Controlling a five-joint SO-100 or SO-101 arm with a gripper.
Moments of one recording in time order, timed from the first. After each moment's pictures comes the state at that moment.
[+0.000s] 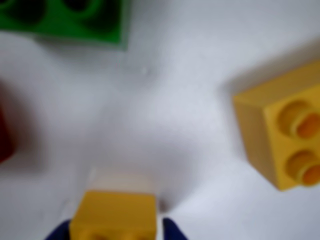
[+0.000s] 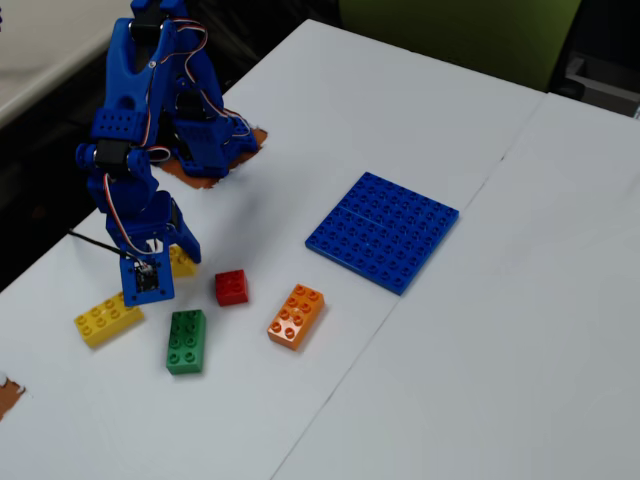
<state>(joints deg) 64.5 88.8 108.9 59.1 -111.4</state>
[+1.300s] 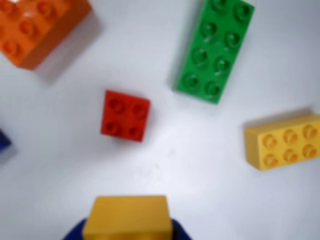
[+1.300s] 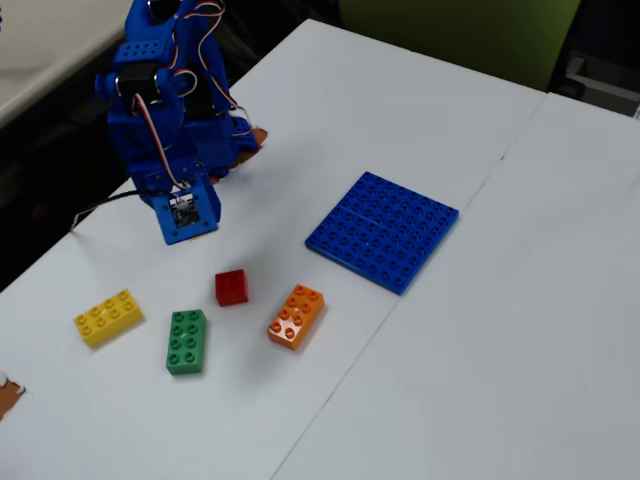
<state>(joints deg) 48.5 109.1 99.8 79.4 -107.8</state>
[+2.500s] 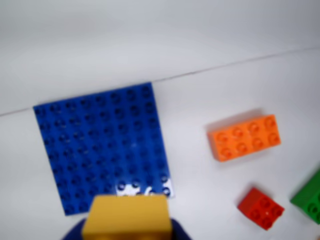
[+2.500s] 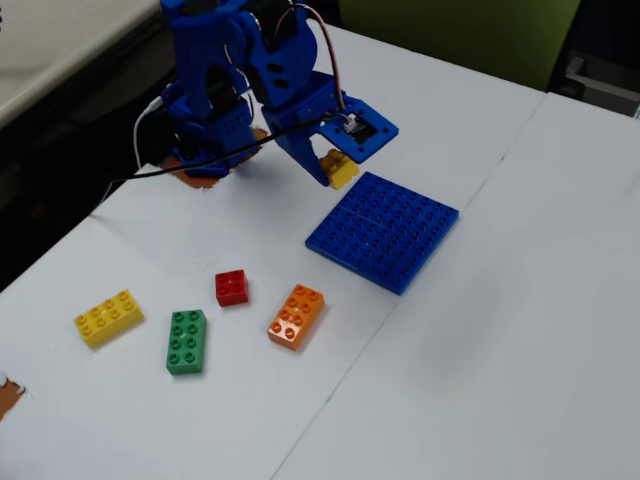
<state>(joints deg) 8.7 87.0 60.1 91.4 -89.1</state>
